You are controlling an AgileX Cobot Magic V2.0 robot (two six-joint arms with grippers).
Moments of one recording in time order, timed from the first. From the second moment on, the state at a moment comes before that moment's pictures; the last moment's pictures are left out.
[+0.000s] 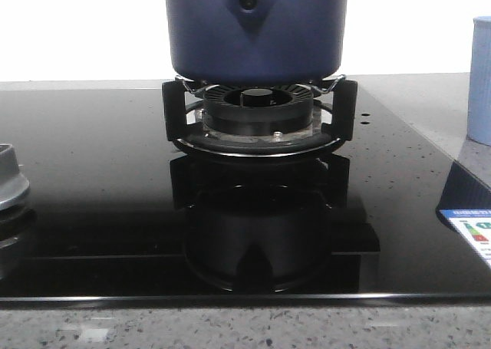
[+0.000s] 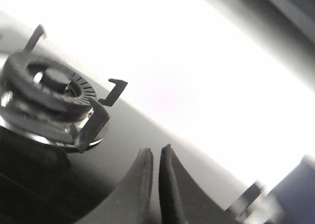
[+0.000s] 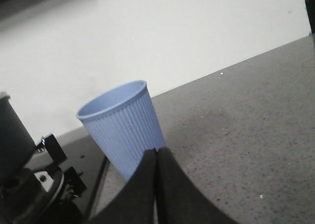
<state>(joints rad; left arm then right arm) -0.03 0.05 0.00 -0.75 -0.08 0.00 -0.13 -0.01 0.02 0.40 -0.03 0.01</state>
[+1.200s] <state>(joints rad) -0.52 1.03 -0.93 -0.96 0.36 0.95 -0.13 0.31 -0.43 0.30 0.50 -0.15</state>
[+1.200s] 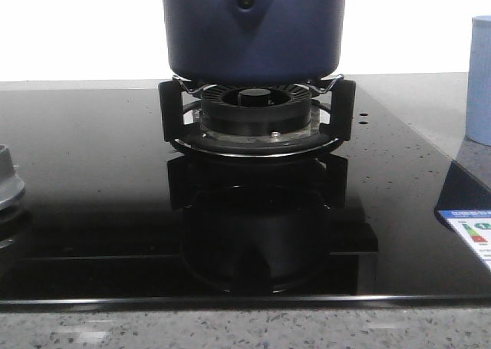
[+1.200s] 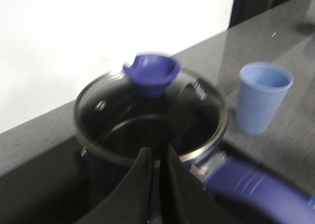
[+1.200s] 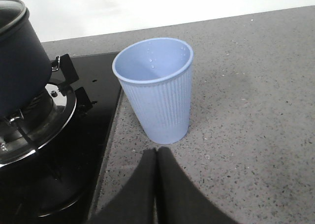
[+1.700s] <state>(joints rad) -0.23 1.33 -1.21 -1.45 0.98 1.45 -0.13 0.31 -0.43 0.29 0.51 -0.15</state>
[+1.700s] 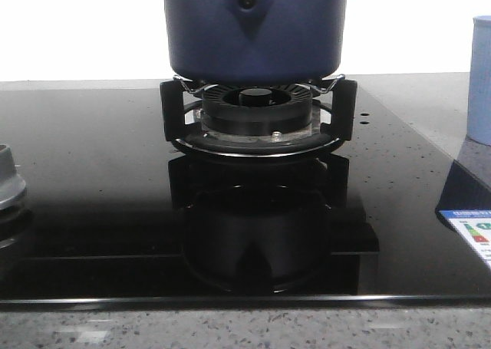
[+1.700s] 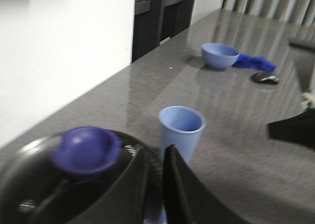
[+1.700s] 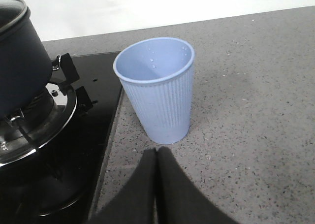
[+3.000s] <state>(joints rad) -0.33 1.74 -1.38 -1.60 0.82 1.70 -0.11 0.31 -0.43 0.29 0.48 -0.19</state>
